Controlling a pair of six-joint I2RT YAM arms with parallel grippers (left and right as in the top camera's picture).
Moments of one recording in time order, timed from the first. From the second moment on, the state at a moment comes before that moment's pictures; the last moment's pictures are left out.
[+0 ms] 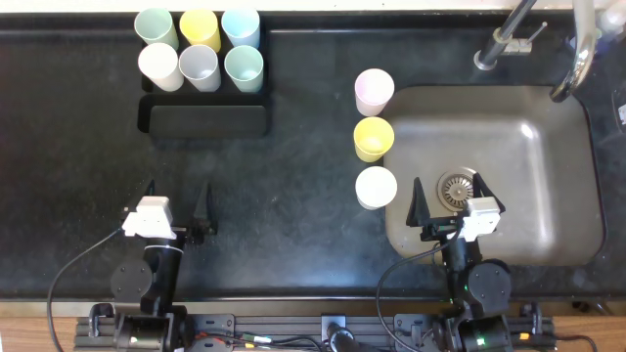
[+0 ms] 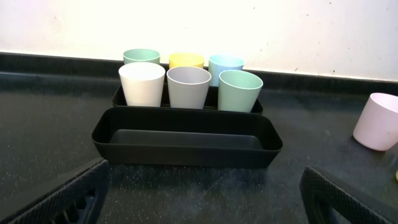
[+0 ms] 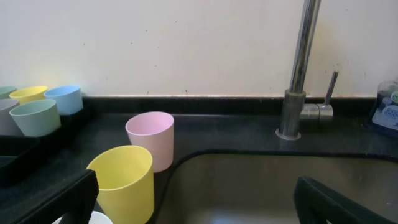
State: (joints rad) left arm -0.03 0.01 0.01 -0.08 0.05 -0.10; right arm 0.19 0.01 0.02 -0.01 0.08 0.07
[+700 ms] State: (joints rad) left arm -0.03 0.01 0.01 -0.08 0.05 -0.10; right arm 0.19 0.01 0.02 -0.01 0.08 0.07
